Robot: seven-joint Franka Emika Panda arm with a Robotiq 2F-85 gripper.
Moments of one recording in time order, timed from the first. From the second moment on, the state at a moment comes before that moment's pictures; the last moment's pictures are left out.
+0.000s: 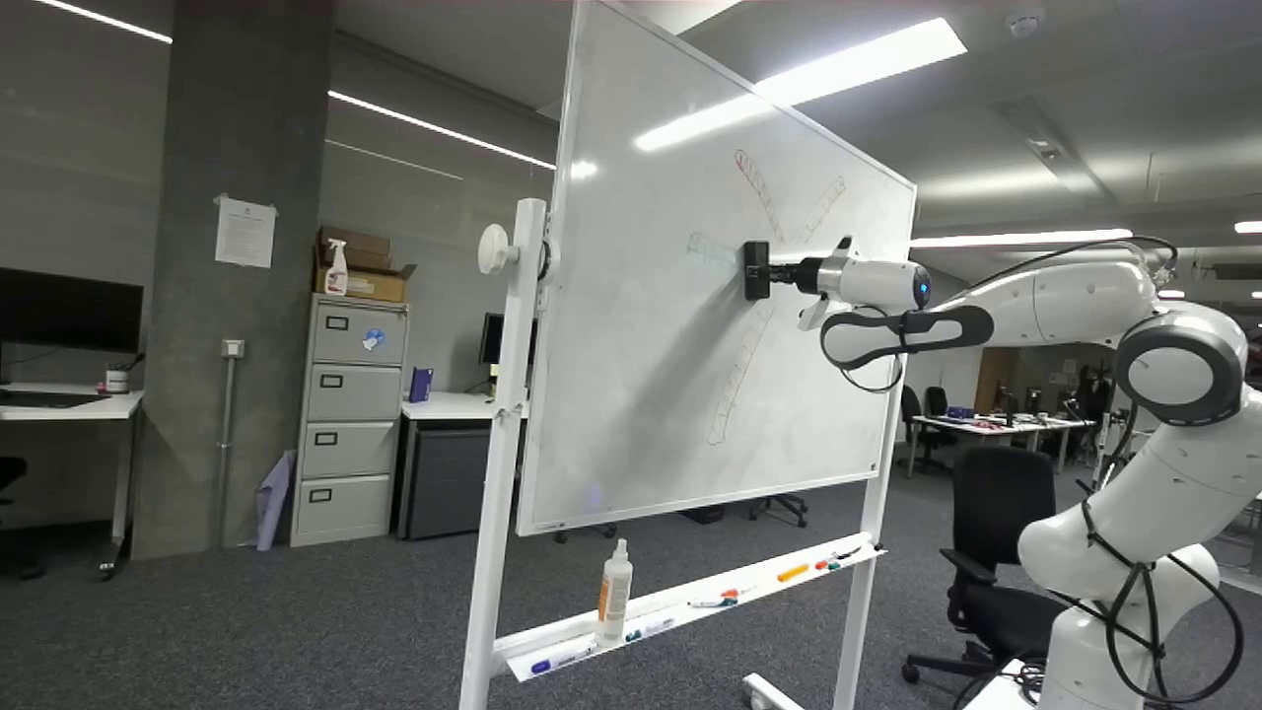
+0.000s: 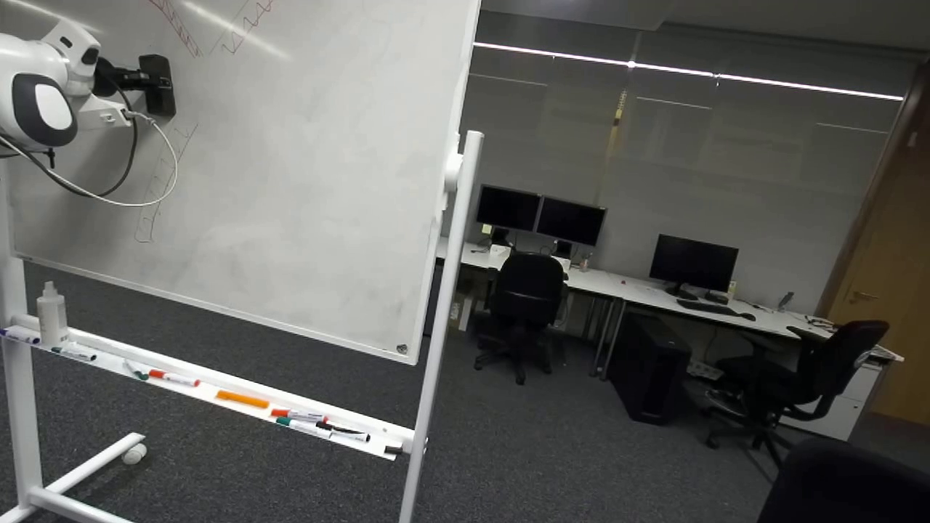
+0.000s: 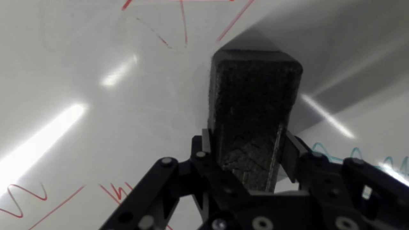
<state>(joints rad) -0.64 -0.48 0.72 -2.15 0.01 3.46 0.06</state>
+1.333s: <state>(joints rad) -0.64 -0.51 0.80 -2.17 0.01 3.45 0.06</state>
